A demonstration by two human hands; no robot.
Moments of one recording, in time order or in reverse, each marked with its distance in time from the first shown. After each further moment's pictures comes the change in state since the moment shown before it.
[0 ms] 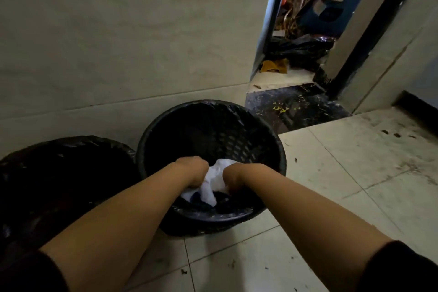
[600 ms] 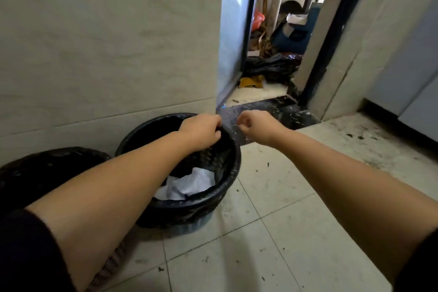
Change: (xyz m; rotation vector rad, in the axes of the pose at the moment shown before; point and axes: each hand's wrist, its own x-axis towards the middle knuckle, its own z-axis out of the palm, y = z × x) left_hand -0.058 0.070 -0.094 -0.167 0.698 0.149; right_hand -0.162 0.092 -0.064 0.352 0.790 0.003
